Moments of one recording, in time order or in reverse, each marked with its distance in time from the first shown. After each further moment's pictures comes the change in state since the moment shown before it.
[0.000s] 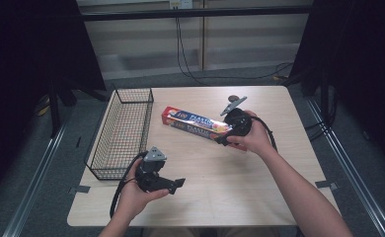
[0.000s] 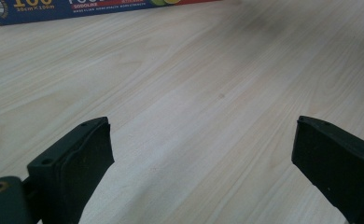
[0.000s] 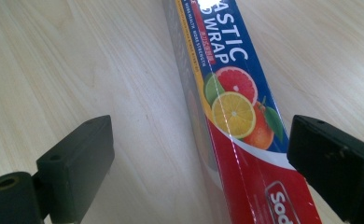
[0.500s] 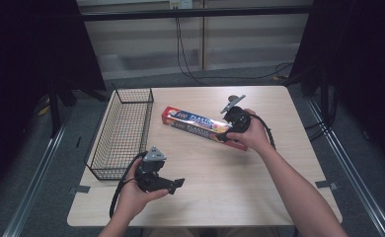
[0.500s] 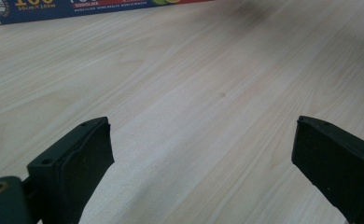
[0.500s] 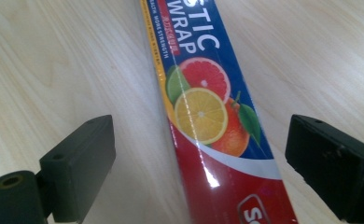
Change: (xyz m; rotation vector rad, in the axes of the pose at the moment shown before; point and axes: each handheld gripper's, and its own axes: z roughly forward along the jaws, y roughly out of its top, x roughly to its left) left arm 0.000 -0.001 0.000 -0.009 0.004 0.000; right arm -0.020 -0.002 0.019 0.040 -0.032 0.016
